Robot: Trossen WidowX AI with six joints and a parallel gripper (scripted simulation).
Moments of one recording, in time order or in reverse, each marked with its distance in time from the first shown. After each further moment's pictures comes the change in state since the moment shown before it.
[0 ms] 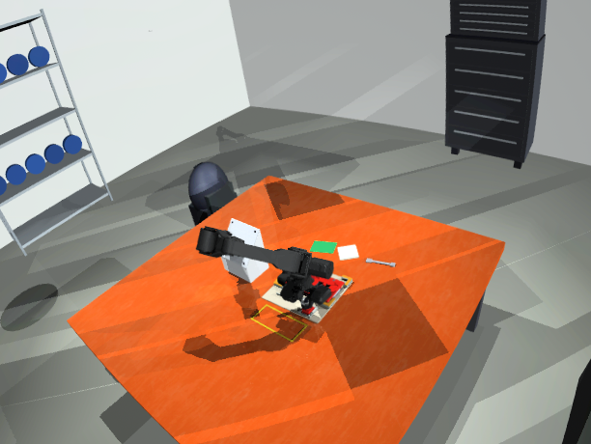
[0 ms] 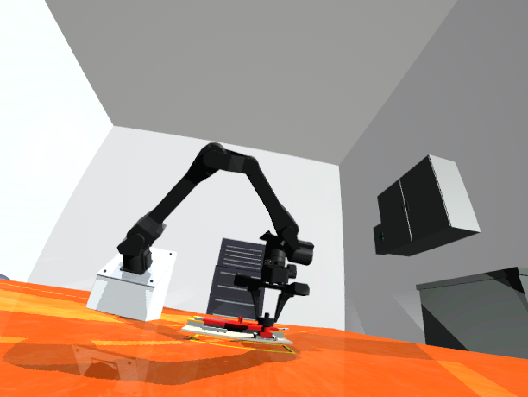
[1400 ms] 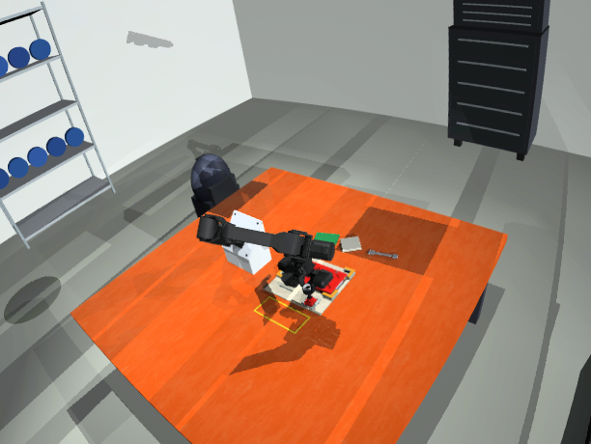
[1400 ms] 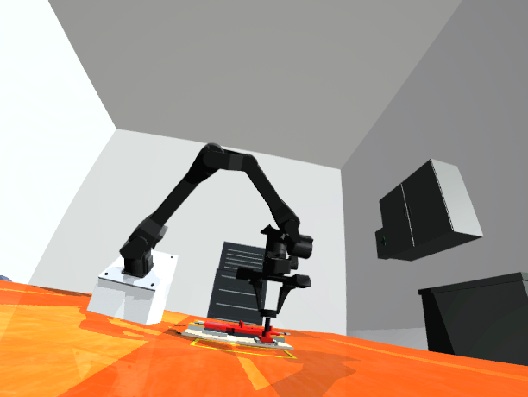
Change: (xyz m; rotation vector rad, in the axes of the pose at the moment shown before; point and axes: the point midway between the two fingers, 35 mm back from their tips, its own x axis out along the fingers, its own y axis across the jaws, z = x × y) arm -0.028 -0.002 -0.003 -0.031 -0.006 0.021
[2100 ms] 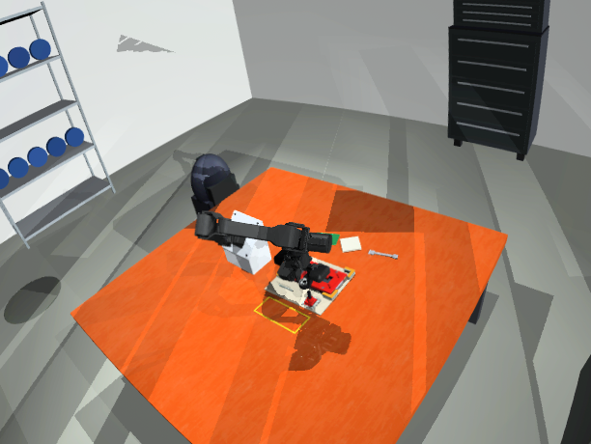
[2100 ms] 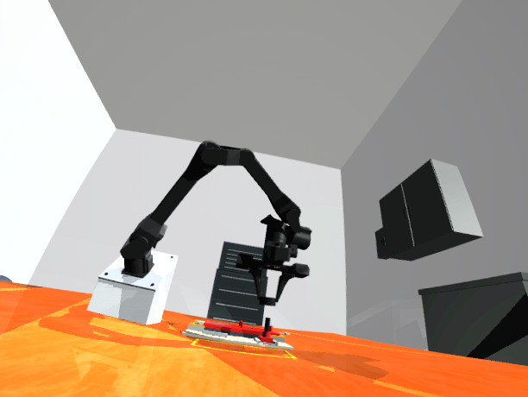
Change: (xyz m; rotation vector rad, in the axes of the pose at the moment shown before) arm -0.028 -0.006 0.005 -0.010 -0.001 -0.009
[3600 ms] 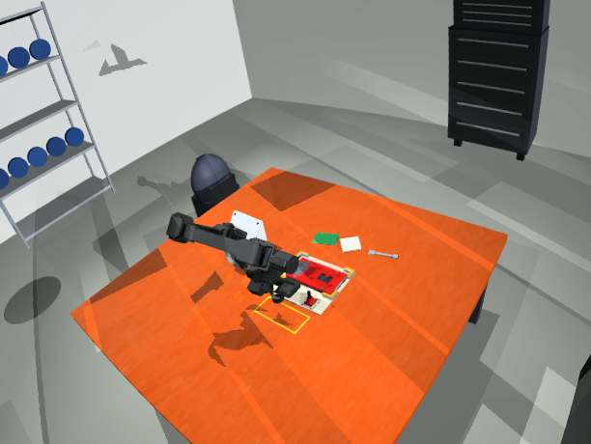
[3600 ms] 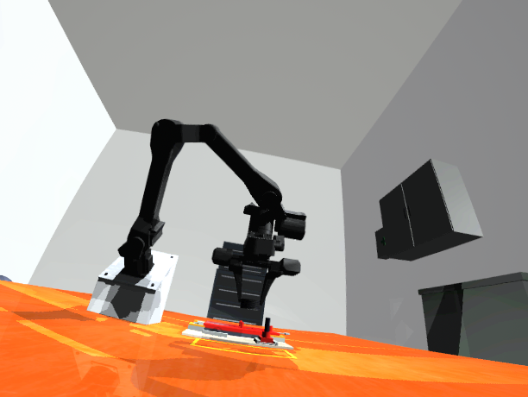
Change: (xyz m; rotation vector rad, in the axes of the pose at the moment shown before) arm 0.016 -0.050 0.086 0.014 0.005 0.014
